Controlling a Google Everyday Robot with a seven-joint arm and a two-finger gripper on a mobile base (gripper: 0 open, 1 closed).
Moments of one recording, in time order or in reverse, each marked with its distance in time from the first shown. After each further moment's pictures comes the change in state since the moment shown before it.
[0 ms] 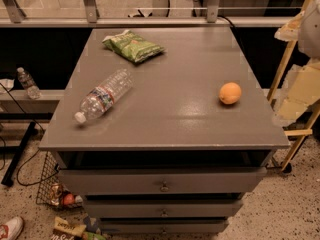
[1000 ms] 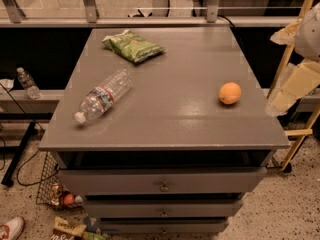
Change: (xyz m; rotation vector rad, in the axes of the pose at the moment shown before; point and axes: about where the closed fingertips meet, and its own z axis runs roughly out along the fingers) arm 0.014 -0.036 0.038 -0.014 -0.133 0.037
